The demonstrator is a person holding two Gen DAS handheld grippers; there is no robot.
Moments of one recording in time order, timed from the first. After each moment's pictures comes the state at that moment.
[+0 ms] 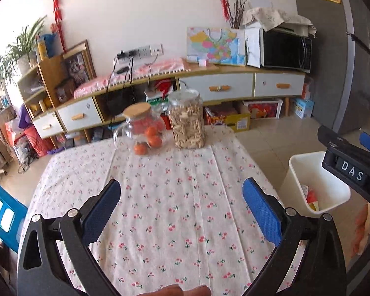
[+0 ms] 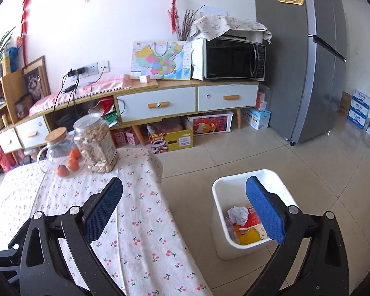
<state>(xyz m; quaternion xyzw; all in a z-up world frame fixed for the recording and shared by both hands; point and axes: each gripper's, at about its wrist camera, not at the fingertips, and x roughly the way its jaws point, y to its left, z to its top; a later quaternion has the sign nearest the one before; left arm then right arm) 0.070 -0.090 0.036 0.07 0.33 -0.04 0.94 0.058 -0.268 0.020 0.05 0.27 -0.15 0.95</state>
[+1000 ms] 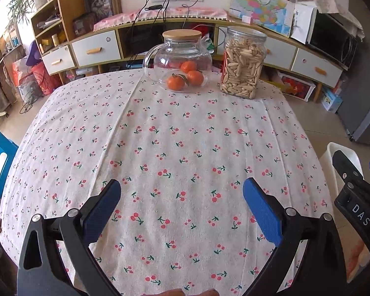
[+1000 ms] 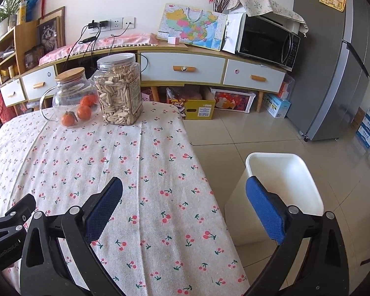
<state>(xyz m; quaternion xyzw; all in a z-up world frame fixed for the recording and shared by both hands) 0.114 -0.013 -0.041 -0.01 0.44 0.03 0.90 0.101 -0.202 -0.040 -0.02 0.34 -0.12 0.93</state>
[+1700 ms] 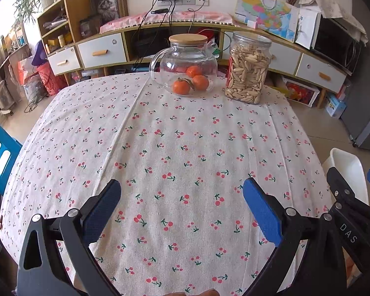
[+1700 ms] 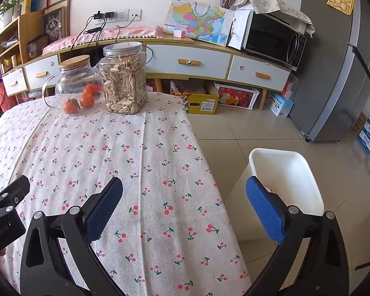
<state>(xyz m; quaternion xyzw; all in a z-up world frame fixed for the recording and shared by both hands) 0.113 -0.012 -0.039 -0.01 0.43 0.04 0.90 0.101 -0.196 -0.050 -0.03 0.36 -0.11 0.92</state>
